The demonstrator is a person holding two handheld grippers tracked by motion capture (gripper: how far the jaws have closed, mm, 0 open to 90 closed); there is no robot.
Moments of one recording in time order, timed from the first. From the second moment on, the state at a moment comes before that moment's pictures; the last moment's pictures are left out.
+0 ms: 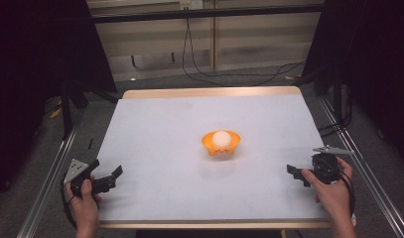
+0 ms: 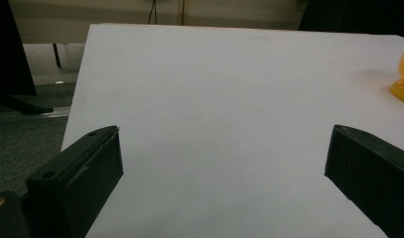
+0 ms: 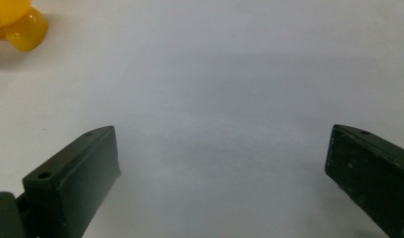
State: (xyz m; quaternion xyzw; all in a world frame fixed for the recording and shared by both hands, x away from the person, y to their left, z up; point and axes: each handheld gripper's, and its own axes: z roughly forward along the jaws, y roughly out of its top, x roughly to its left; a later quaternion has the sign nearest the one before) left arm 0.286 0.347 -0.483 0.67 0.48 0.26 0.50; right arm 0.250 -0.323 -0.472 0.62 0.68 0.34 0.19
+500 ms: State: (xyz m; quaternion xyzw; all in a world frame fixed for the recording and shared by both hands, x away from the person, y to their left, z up) left arm 0.285 0.347 -0.483 0.67 0.48 0.25 0.51; right arm 0.230 -0.353 -0.483 0.63 0.67 0.34 0.20
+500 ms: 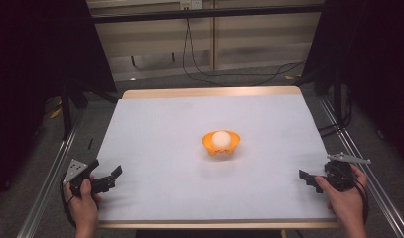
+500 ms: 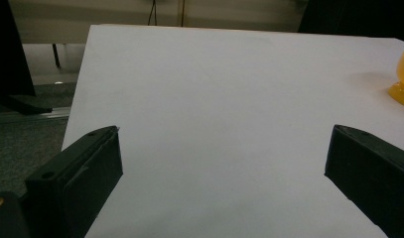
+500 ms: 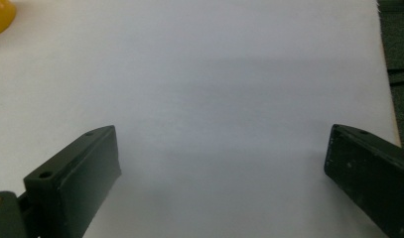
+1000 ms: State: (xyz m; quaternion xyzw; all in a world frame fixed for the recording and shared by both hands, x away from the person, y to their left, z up) left arm 0.285 0.347 -0.483 0.67 0.48 0.25 0.51; right arm 0.214 -0.375 -0.487 0.62 0.67 0.35 0.21
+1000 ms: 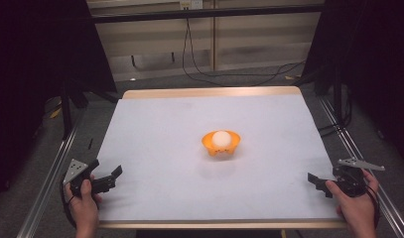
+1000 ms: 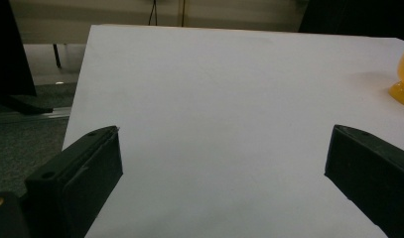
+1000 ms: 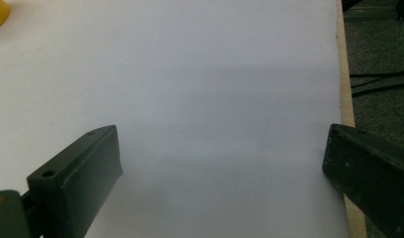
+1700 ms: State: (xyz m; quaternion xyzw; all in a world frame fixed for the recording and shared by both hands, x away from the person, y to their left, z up) left arm 0.287 0.347 -0.483 0.67 0.48 0.25 0.50; right arm 0.201 -0.366 -0.488 0.60 0.66 0.35 0.29
